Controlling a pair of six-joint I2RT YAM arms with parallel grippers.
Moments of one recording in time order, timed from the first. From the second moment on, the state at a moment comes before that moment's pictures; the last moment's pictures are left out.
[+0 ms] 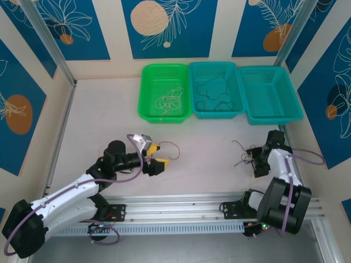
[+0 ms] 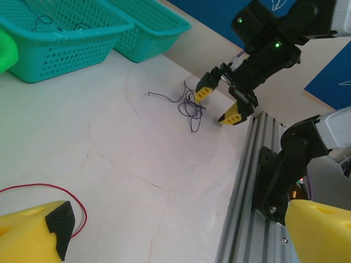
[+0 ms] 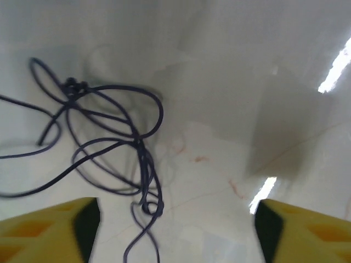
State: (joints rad) left arm -0.70 0.85 0.38 0.23 0.52 -0.31; right arm -0.39 1.18 0.59 -0.80 -0.16 0.96
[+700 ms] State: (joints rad) left arm -0.71 0.83 0.38 0.19 0.49 -0.26; right arm -0.27 0.92 0.73 -0.69 -0.35 0.90
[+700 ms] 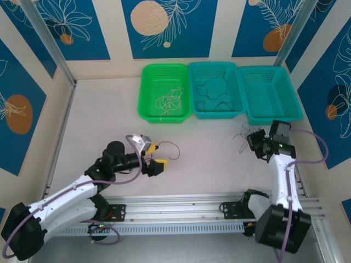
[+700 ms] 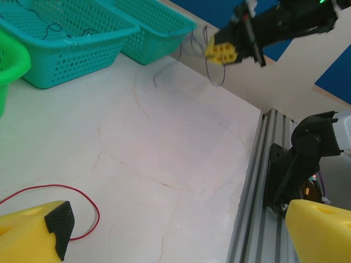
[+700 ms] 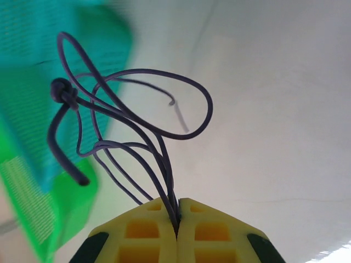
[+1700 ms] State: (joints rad) left arm -0.72 0.70 0.39 0.05 0.31 -0.31; right arm 0.03 1.75 1.43 -0.35 -0.33 0.70
